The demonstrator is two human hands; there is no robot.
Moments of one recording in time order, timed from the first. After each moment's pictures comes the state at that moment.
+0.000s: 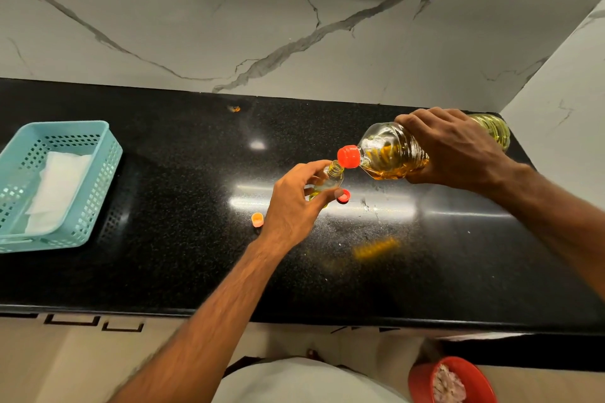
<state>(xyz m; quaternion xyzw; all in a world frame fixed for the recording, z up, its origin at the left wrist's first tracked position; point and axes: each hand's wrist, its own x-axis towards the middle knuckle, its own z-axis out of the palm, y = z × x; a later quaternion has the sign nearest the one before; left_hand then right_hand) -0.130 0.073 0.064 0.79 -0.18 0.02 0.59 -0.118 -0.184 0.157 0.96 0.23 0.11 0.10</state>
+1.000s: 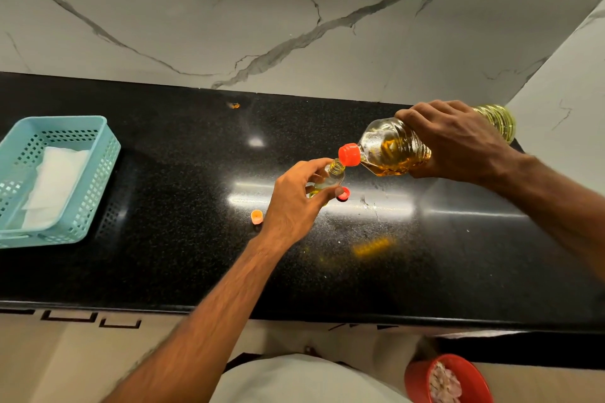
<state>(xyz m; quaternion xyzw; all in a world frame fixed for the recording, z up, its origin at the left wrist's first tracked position) -0.129 0.073 0.064 0.80 -0.17 0.01 0.58 -0.114 -0.181 0.167 0.96 0.23 0.09 0.14</state>
